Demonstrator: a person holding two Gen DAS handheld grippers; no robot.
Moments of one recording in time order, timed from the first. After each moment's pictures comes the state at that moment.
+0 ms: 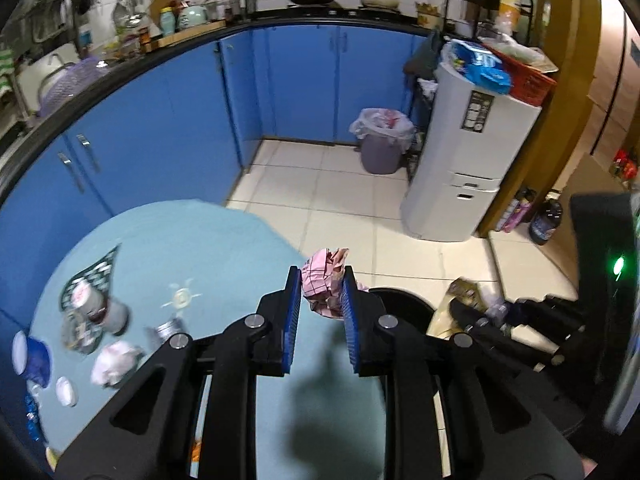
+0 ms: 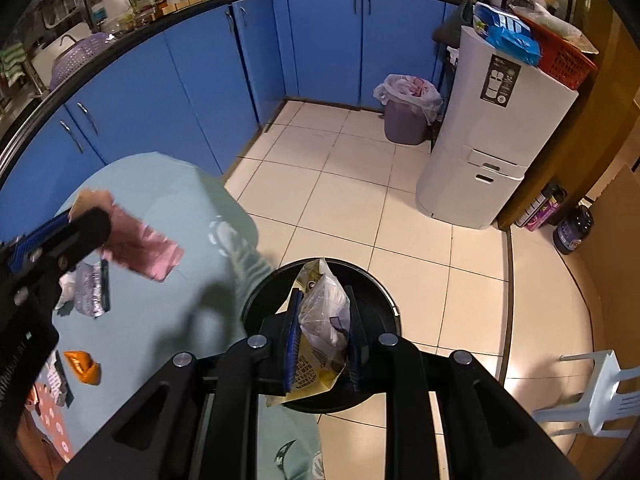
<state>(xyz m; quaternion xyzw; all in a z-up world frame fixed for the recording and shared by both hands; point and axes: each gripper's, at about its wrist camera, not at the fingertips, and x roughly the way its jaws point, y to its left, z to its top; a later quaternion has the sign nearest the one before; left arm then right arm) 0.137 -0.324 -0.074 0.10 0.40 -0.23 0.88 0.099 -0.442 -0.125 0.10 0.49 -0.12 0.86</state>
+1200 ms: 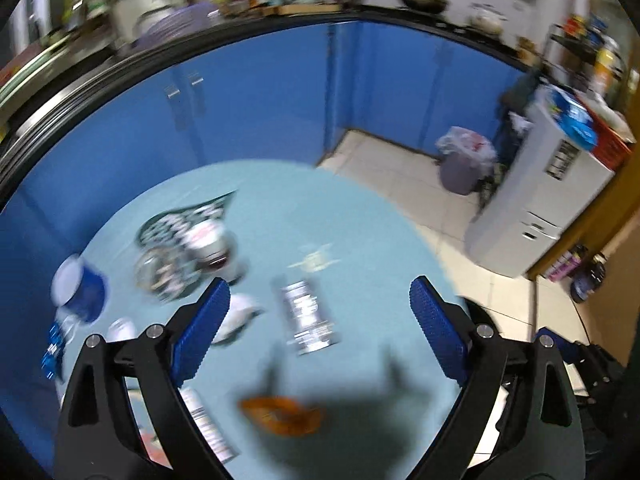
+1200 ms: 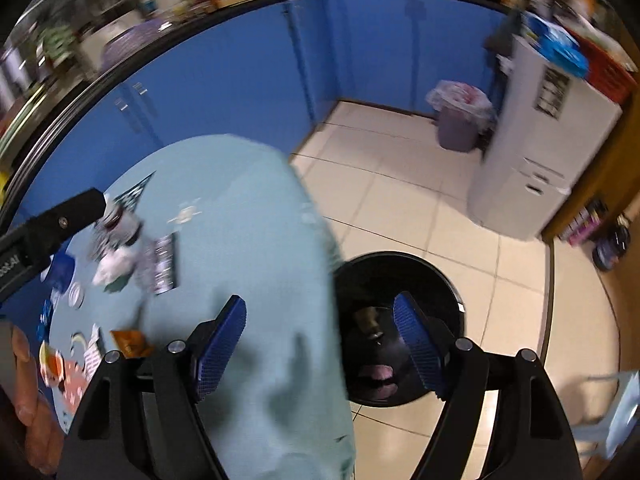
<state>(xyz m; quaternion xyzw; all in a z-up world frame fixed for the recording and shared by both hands) 0.147 -0.178 -0.071 0.02 0.43 -0.06 0.90 0.097 -0.370 -0.122 0.10 0.47 -0.02 0.87</state>
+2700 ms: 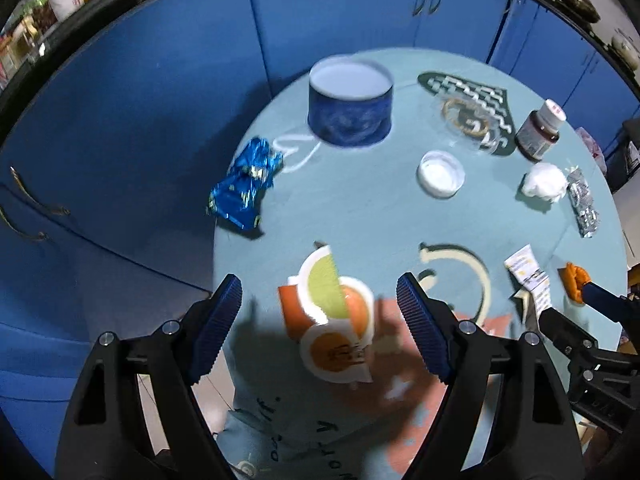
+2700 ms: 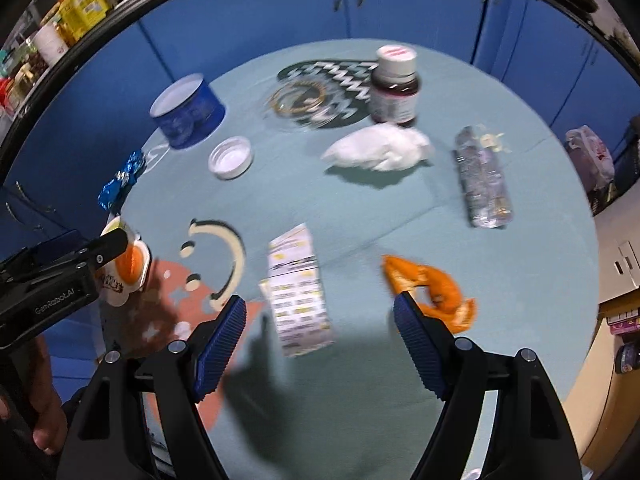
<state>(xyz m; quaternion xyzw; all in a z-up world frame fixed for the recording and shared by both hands) 0.061 0.085 -0.150 -0.06 0.55 0.11 0.83 0.090 -0.117 -0.155 -0.04 0.56 0.17 0.81</state>
